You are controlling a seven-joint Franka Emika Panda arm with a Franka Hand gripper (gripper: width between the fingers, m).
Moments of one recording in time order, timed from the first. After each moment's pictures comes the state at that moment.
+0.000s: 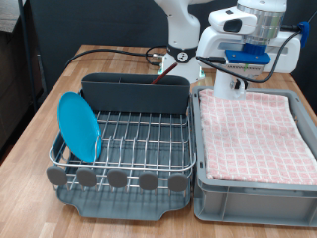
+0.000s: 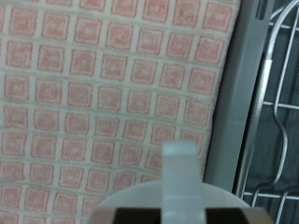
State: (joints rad) arm 0.45 0.04 -0.24 -2.20 -0.17 2.32 0.94
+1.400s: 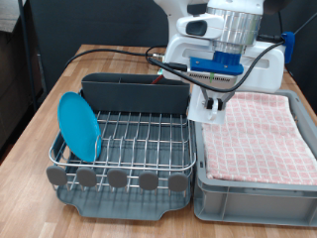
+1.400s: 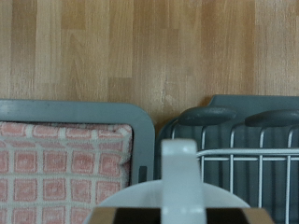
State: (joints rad) arm 0.39 0.25 -0.33 -1.93 -0.08 2.41 0.87
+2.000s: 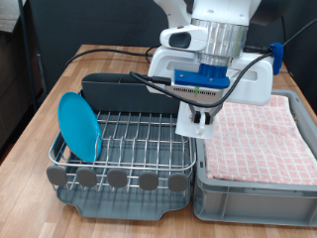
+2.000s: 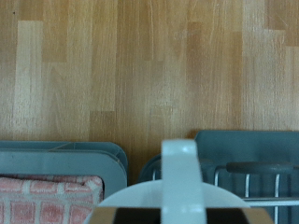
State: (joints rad) arm 0.34 0.35 -0.33 -1.84 -0.01 2.44 0.79
